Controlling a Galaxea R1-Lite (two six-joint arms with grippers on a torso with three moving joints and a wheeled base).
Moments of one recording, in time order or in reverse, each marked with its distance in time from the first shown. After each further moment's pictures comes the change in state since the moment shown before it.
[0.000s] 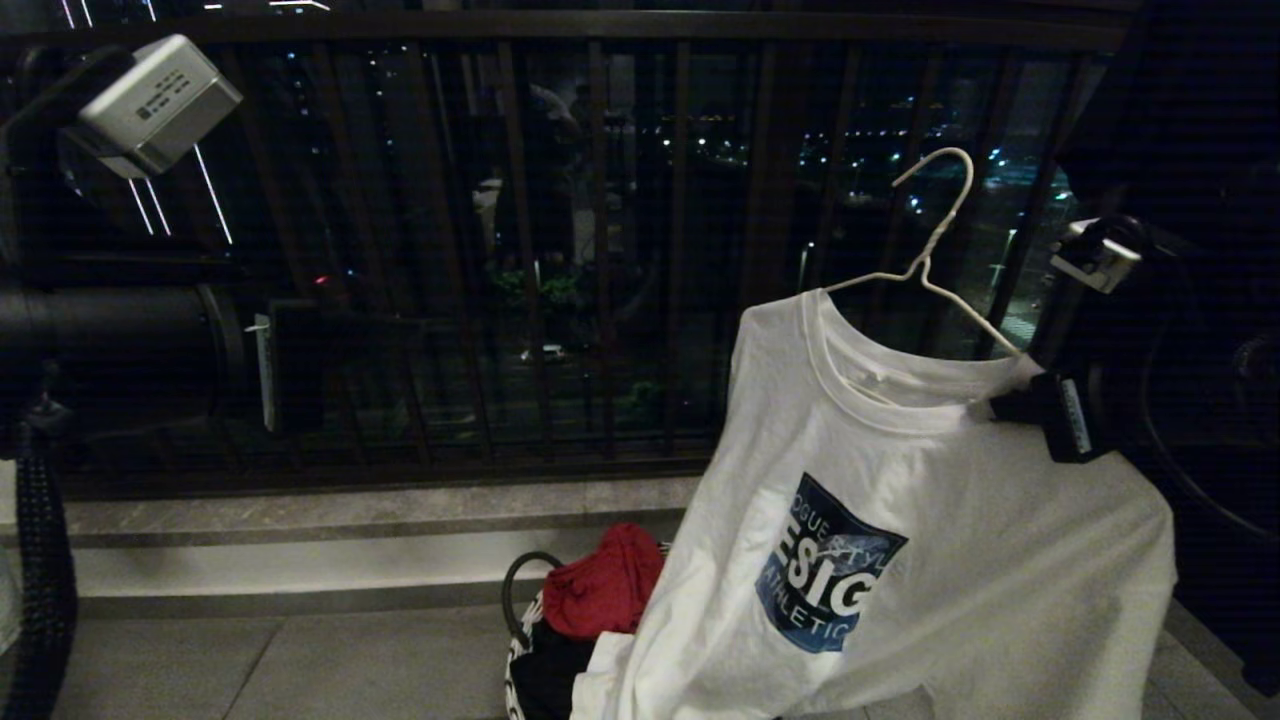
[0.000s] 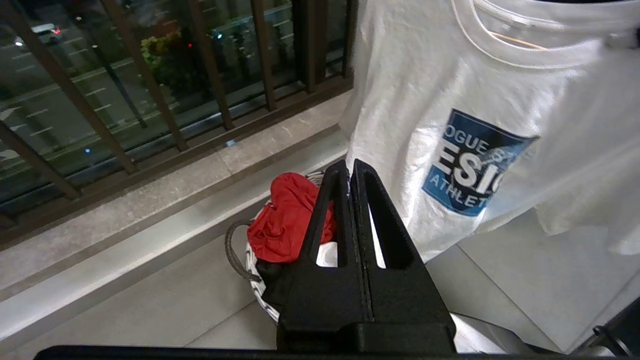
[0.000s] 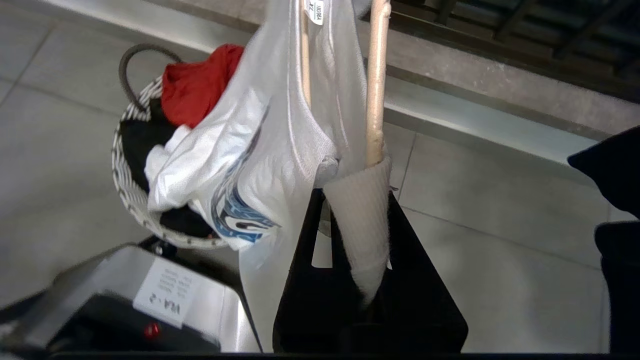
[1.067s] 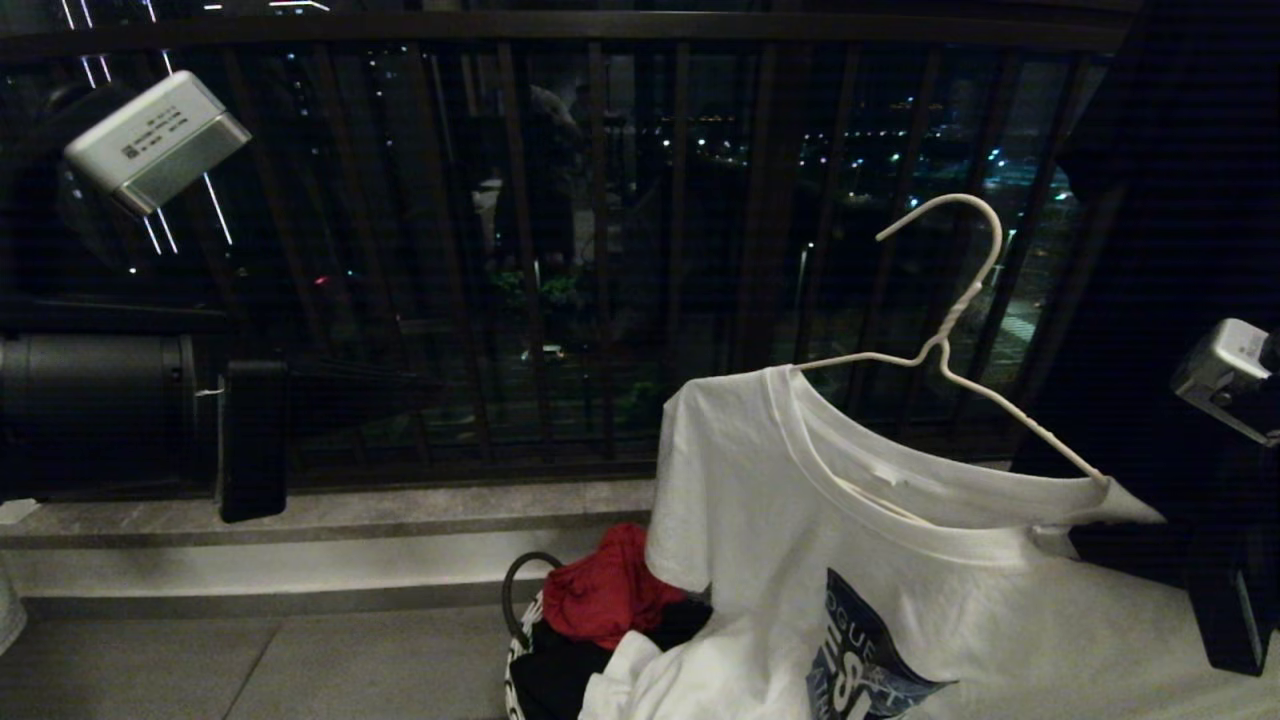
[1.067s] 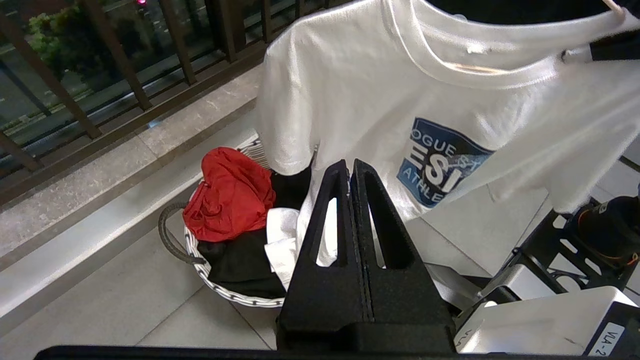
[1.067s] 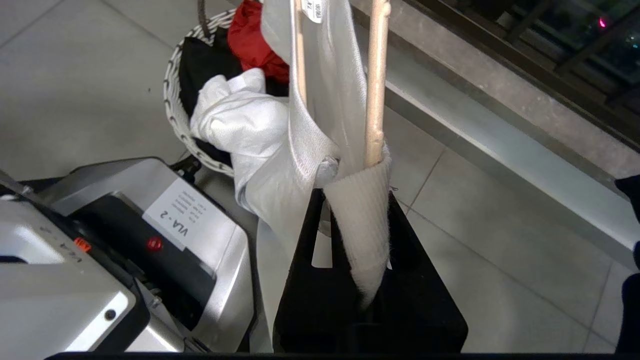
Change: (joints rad) left arm -0.011 -0.024 0.001 0.102 -0.205 0.000; right arm 0.086 -0.289 0.278 0.012 0.111 -0.174
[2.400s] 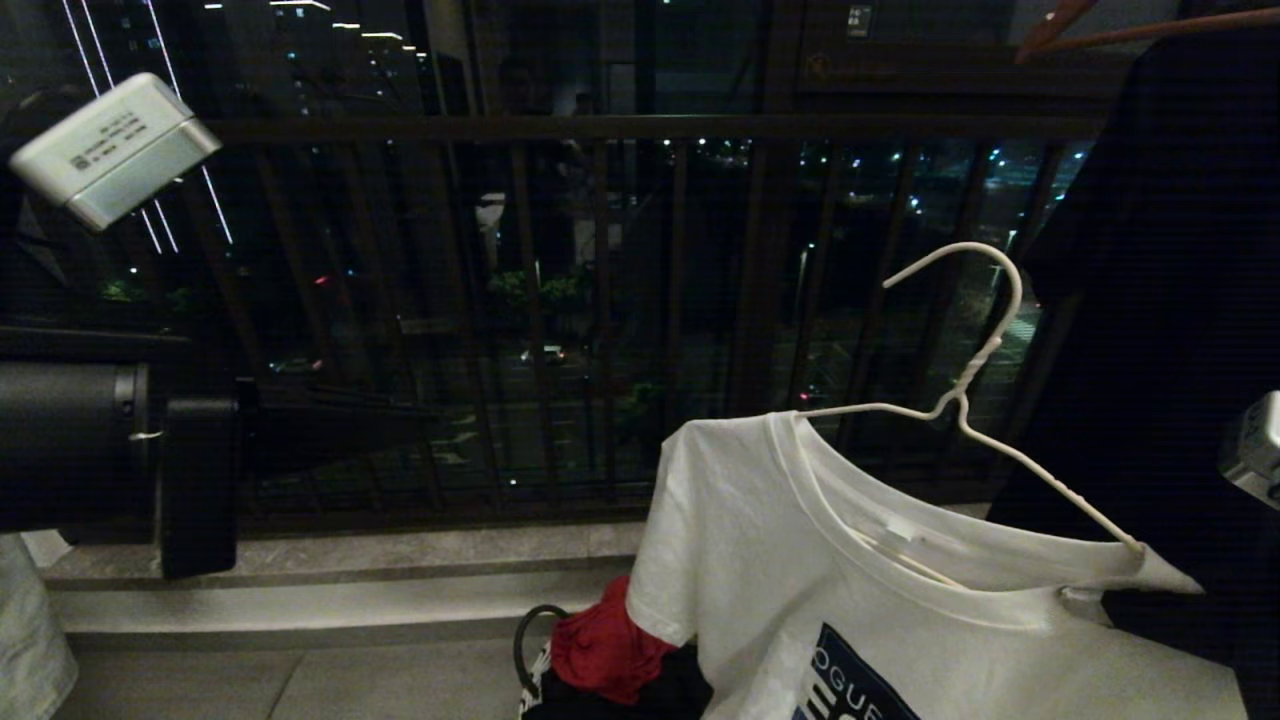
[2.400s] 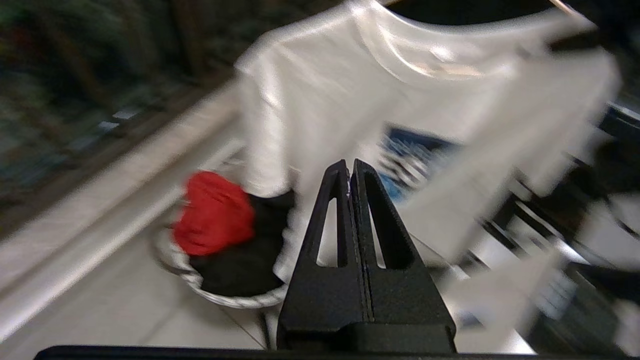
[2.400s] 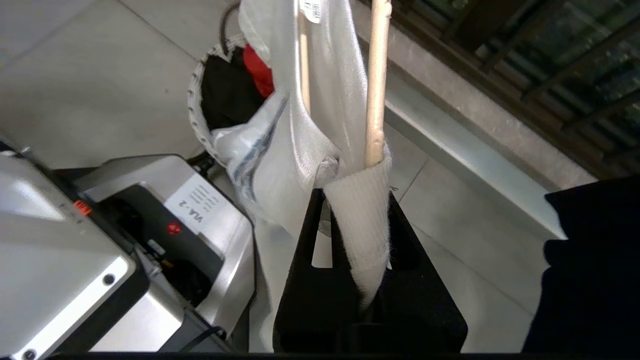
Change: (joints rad) left arm -0.029 -0.034 0.003 0.059 -0.074 0.006; right arm 0.007 -0.100 0.112 -0.002 0.013 -0.048
